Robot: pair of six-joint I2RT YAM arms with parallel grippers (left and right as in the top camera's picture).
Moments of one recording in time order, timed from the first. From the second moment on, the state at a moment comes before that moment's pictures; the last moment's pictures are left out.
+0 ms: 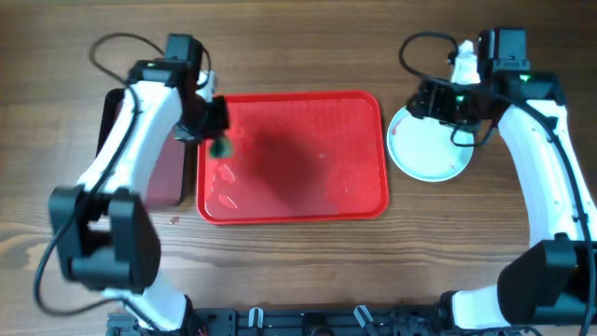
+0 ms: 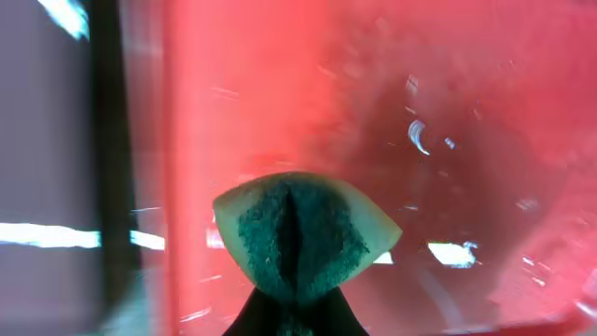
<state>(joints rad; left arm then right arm) -0.11 1.84 1.48 -1.07 0.15 -0.26 -0.01 1.63 1.42 -0.96 -0.33 0.20</state>
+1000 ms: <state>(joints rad) 0.01 1.55 1.60 -1.22 -0.15 -0.46 0.30 1.48 1.48 -0.95 -0.34 0.15</state>
